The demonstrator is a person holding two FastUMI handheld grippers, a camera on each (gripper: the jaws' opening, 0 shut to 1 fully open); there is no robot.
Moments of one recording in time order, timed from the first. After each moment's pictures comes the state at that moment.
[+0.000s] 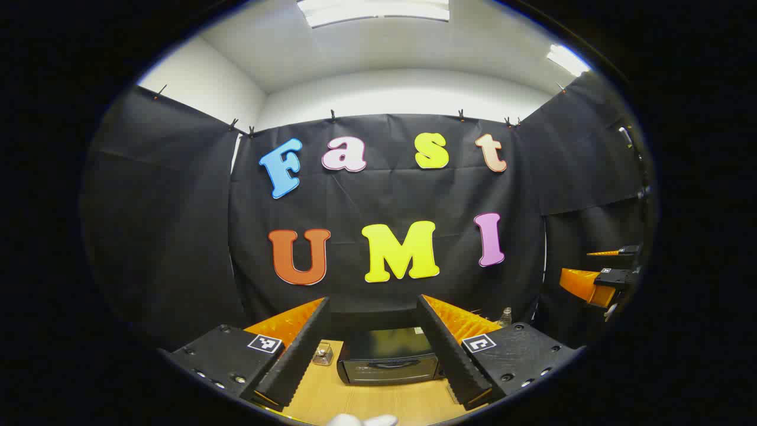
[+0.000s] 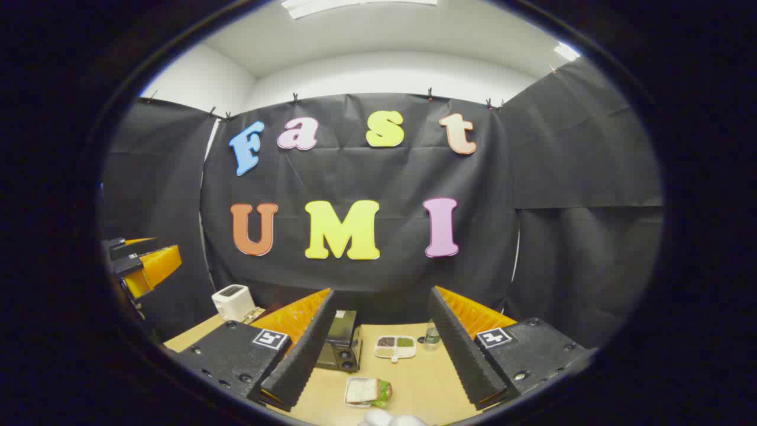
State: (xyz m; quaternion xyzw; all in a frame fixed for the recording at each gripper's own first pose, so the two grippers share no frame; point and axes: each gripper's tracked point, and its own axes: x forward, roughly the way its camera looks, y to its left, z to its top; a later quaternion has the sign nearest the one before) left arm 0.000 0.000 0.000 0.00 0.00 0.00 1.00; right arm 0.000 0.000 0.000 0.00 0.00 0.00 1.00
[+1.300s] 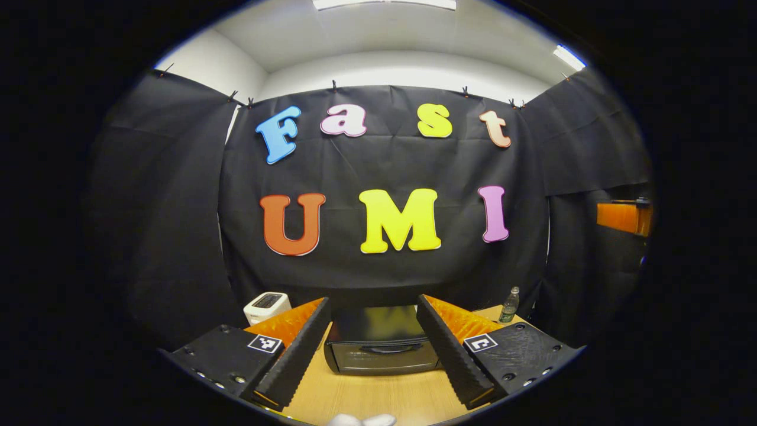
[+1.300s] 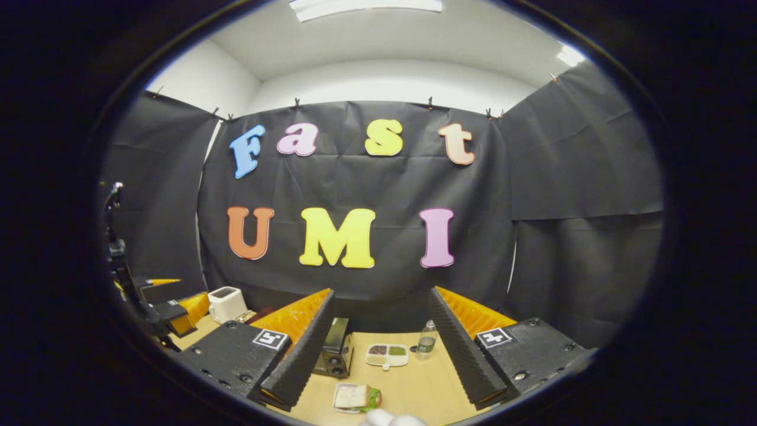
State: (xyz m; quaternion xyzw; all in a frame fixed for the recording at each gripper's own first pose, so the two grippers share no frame) left arm 0.049 -0.009 -0.121 -0.02 0.06 -0.02 1.00; right arm 0.009 -0.023 0.003 -0.02 -0.03 -0.01 1.00
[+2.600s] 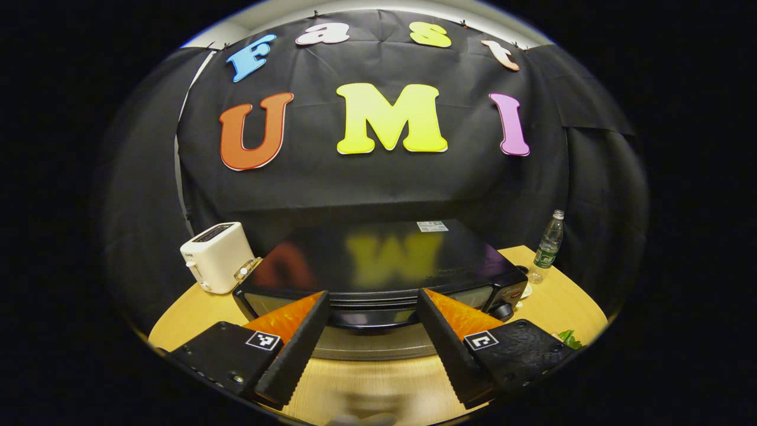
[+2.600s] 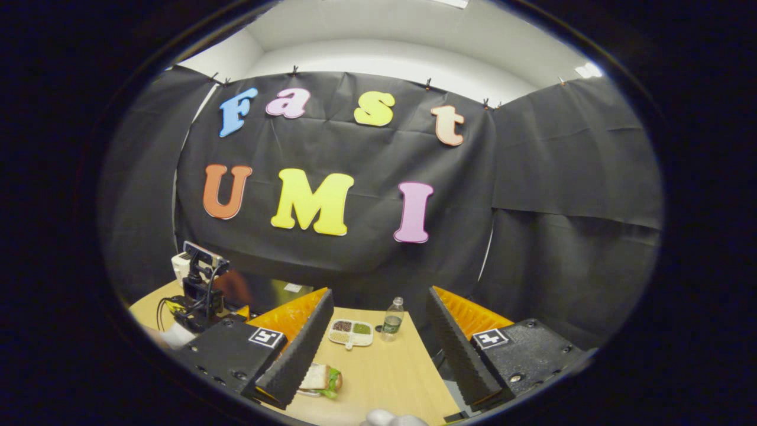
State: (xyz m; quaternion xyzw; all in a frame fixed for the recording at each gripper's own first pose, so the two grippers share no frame) left arm 0.198 -0.056 -0.360 -0.01 0.21 -0.03 0.98; right arm 0.022 -0.053 -0.055 -0.07 0.04 -0.07 0.99
